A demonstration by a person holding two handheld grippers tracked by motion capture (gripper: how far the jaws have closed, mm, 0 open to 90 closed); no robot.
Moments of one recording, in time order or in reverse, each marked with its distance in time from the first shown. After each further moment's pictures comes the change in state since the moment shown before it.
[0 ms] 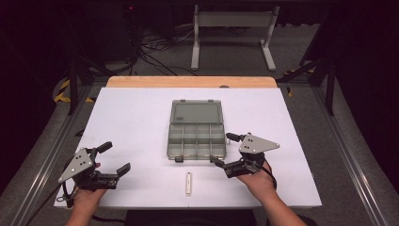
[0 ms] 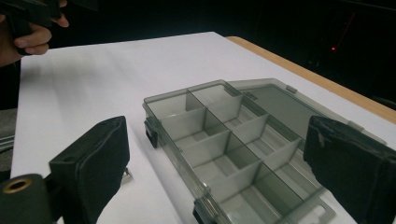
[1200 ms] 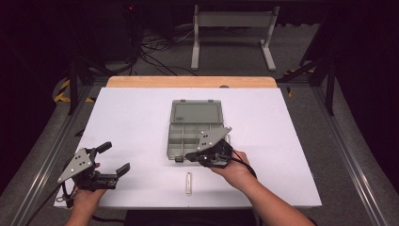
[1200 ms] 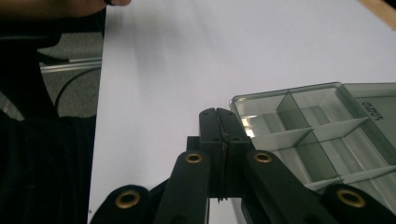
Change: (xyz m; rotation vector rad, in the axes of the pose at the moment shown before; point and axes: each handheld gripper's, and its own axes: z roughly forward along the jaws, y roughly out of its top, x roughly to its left) left arm 0.001 -0.001 -0.001 -0.002 0.002 -0.002; right arm 0.031 0.057 0.065 0.309 0.334 -0.137
